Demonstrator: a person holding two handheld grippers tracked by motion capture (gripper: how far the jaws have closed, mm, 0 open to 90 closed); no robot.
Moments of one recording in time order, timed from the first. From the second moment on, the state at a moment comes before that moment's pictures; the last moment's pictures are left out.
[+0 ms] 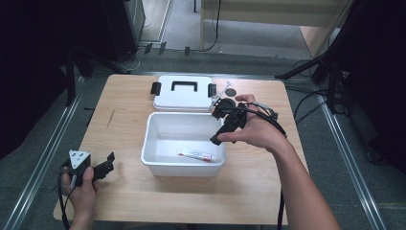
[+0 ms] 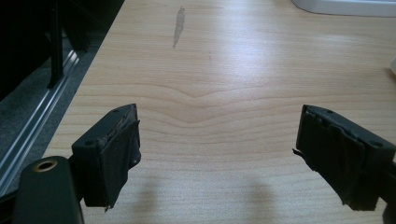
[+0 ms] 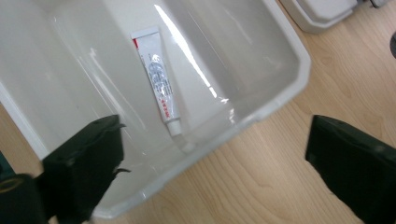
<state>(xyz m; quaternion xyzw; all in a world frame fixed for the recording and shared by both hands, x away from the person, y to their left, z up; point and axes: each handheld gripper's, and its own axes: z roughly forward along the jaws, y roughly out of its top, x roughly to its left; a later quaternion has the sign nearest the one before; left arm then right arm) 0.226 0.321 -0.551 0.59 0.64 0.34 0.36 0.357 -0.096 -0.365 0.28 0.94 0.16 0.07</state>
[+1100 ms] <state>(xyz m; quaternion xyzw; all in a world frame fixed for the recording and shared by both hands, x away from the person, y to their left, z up) 0.225 0.320 -0.551 0.59 0.63 0.34 0.36 0.304 -0.284 -0.477 0.47 0.80 0.33 0.15</state>
